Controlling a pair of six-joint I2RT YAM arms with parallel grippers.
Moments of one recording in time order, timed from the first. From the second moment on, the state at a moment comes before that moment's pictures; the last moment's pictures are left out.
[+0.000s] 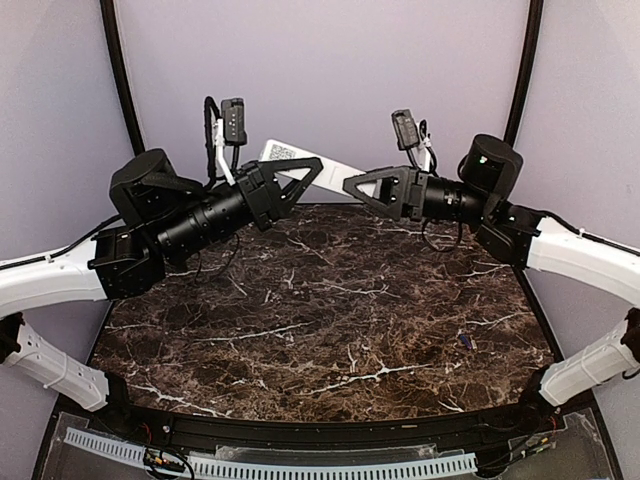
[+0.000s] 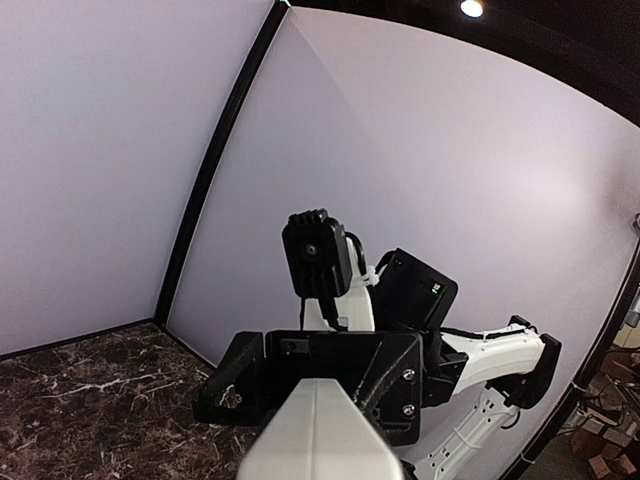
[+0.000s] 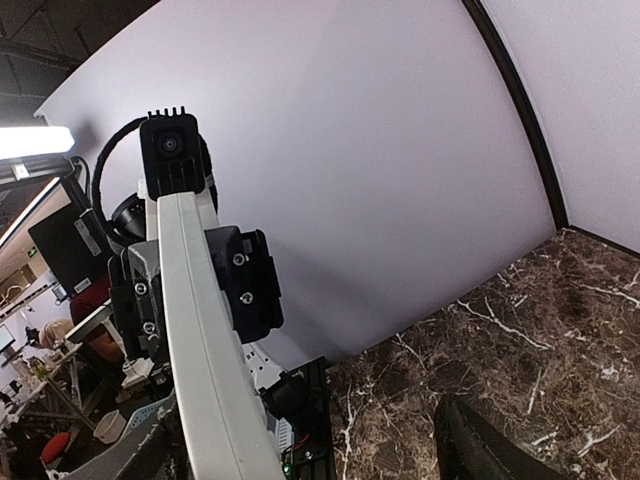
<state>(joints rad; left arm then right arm) -1.11 1.25 1.15 0.33 -0.03 -0.40 0.79 1.30 1.12 0.33 -0.70 0.59</state>
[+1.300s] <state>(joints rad) -1.11 1.25 1.13 0.35 0.01 -0.42 0.78 1.27 1.13 0.26 -0.83 0.47</state>
